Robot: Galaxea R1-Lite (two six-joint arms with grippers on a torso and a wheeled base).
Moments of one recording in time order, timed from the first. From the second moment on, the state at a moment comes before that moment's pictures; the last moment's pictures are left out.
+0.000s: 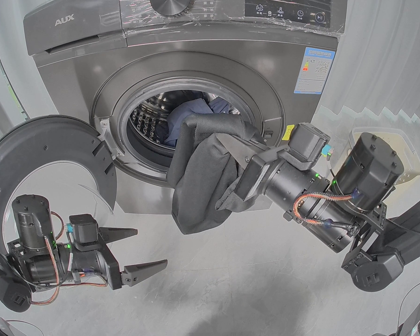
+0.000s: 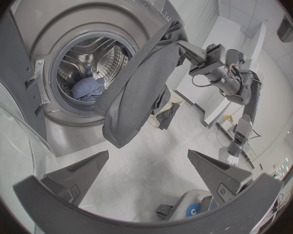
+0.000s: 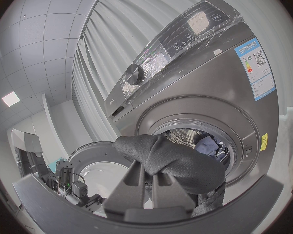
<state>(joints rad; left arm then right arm) -0.38 1.52 -0.26 -0.92 -0.48 0.02 0.85 1.83 -0.80 -1.34 -0.05 0.23</state>
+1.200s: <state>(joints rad) -0.44 2.04 -0.51 -1.29 -0.37 -0.01 0.87 1.83 -0.80 -1.34 -0.06 0.23</state>
